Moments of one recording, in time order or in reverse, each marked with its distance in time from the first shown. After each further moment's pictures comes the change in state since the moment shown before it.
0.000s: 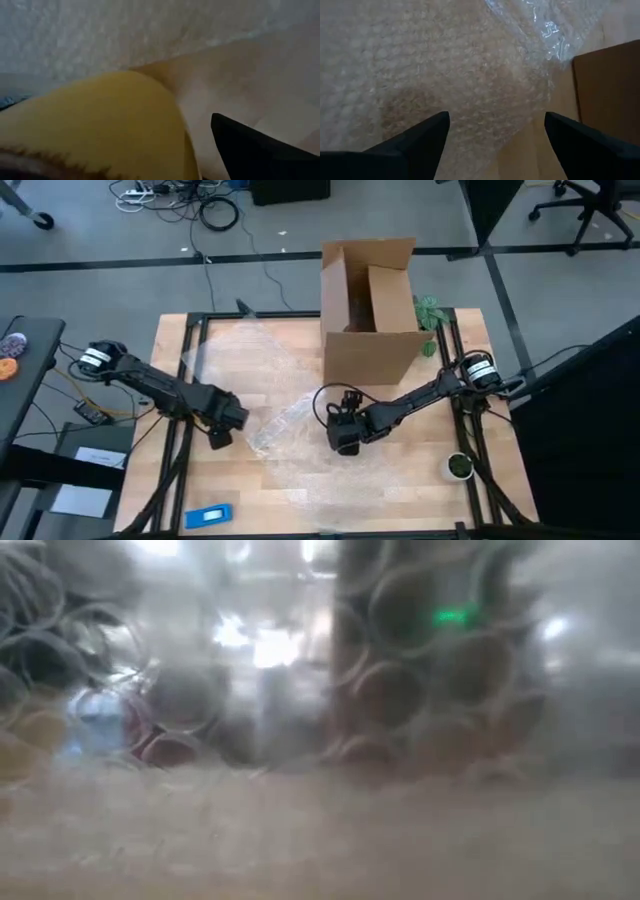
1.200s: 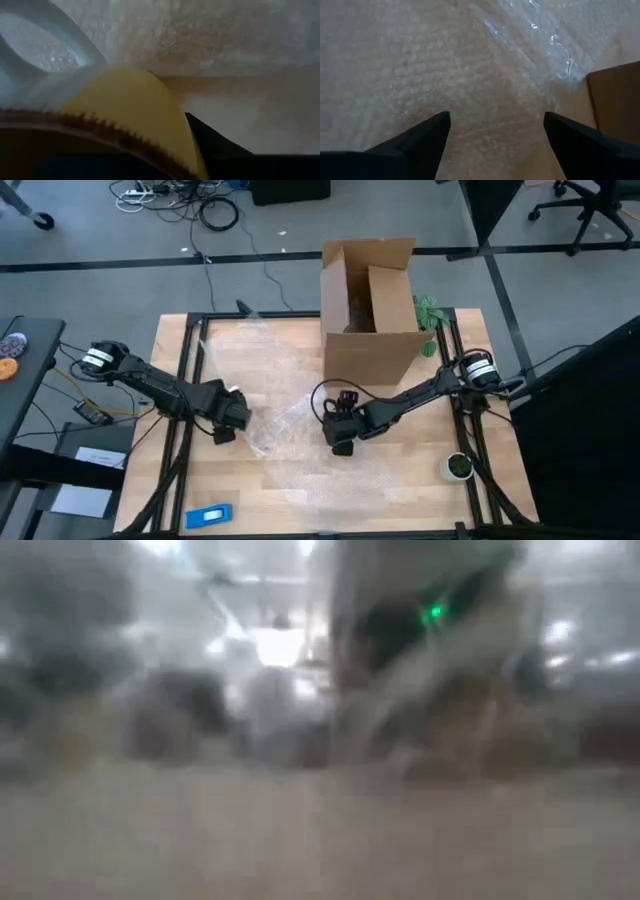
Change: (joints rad) left arm -0.001 0.002 0.007 0.074 -0.204 0.150; right arm -0.027 0.000 0.000 0.095 -0.063 0.011
